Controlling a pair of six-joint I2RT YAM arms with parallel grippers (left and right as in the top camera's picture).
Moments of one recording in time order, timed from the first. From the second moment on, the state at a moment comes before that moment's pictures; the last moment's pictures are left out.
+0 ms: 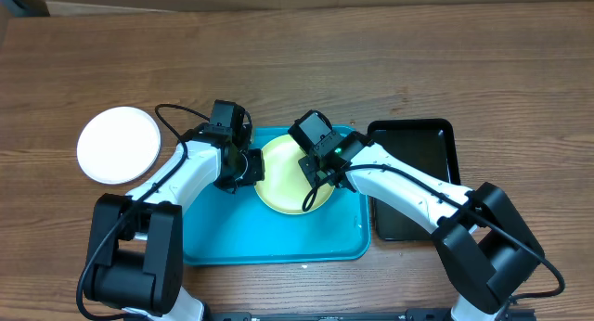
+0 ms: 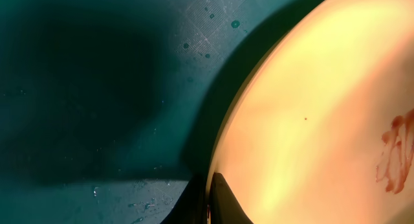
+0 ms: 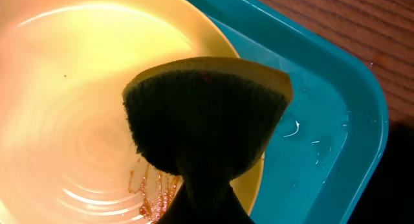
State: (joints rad) left arm -0.20 1.75 0.99 -0.62 0.21 -0.30; right arm 0.73 1.87 1.26 -0.61 0.16 0.20
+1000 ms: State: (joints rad) left arm -0.20 1.75 0.99 -0.62 0.21 -0.30; right arm 0.73 1.93 1.26 -0.56 0.16 0.20
